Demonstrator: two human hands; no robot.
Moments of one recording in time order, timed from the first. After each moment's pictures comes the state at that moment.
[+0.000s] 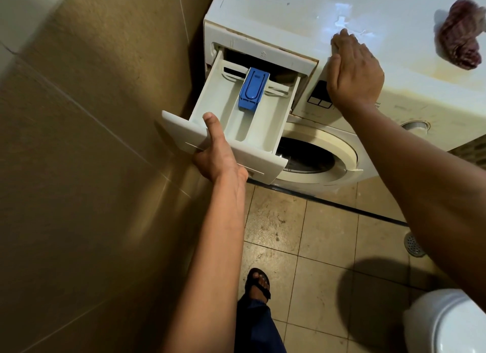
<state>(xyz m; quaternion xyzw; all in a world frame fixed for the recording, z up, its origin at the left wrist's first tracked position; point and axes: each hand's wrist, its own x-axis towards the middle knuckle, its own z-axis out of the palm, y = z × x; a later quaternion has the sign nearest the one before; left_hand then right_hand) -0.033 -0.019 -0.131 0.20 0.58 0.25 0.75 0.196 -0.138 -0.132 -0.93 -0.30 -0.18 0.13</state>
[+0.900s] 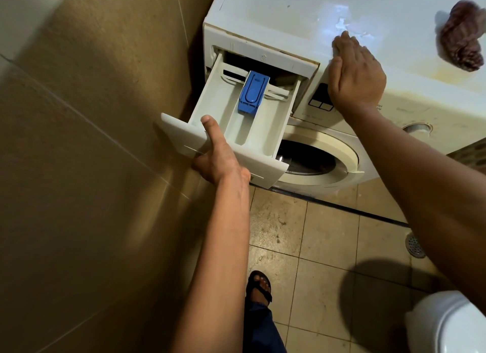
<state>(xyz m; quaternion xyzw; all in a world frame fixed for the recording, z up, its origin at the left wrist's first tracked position) -0.029 -0.020 -0.124 0.18 0.60 0.28 0.73 0.197 -0.137 -0.134 -0.93 -0.31 -0.19 0.12</state>
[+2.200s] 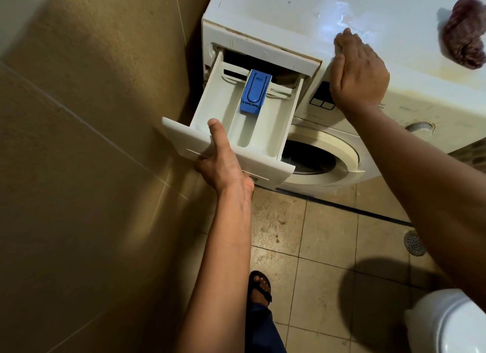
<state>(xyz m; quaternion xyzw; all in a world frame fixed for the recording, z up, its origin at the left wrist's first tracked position) -0.035 -0.027 -0.131 0.19 0.57 0.24 0.76 0.197 -0.136 -0.136 -0.93 -0.29 -0.20 0.13</state>
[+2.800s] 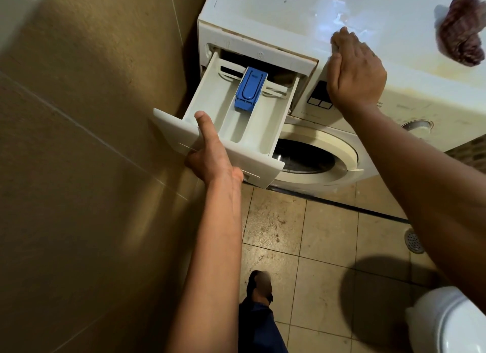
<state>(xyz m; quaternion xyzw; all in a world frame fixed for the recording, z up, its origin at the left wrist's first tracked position) -0.030 -0.010 -0.124 0.21 0.57 0.24 0.76 0.197 -0.136 -0.135 -0.93 -0.30 -0.20 0.13</state>
